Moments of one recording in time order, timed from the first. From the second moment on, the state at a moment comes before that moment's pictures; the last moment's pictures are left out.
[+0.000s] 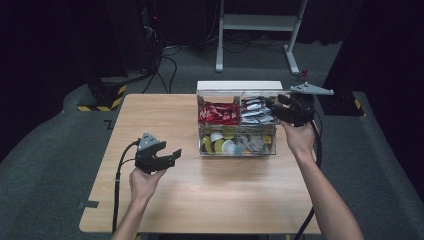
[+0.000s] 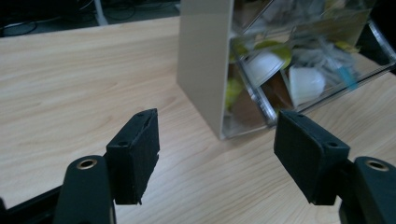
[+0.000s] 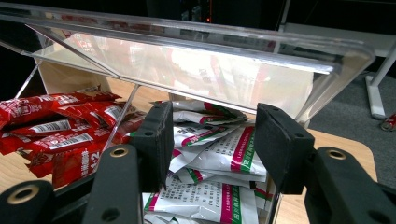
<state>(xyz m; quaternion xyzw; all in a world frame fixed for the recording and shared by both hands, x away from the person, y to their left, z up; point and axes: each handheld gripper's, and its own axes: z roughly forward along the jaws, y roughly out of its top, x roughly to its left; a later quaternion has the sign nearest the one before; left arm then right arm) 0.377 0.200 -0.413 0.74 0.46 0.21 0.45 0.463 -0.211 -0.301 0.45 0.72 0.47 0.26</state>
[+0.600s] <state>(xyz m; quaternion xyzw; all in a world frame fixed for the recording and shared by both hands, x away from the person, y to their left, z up) 0.393 0.155 -0.339 0.73 0.42 0.22 0.49 0.463 -0.209 -0.298 0.45 0.72 0.45 0.26</state>
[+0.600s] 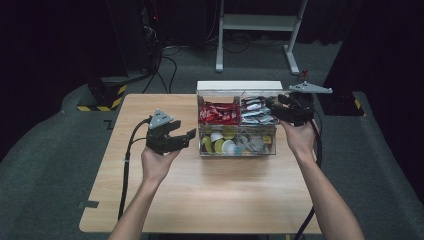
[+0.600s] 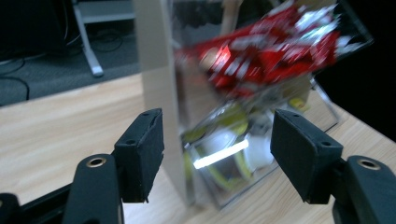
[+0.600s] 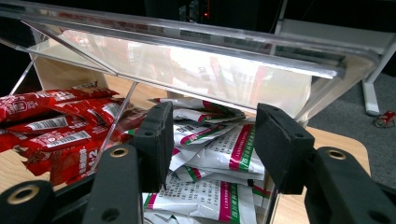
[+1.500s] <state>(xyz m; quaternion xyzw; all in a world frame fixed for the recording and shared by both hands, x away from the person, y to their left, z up) 0.437 0.110 -0.322 0.75 0.43 0.25 0.43 0.463 -0.209 -0.299 0.45 0.72 0.45 0.26</state>
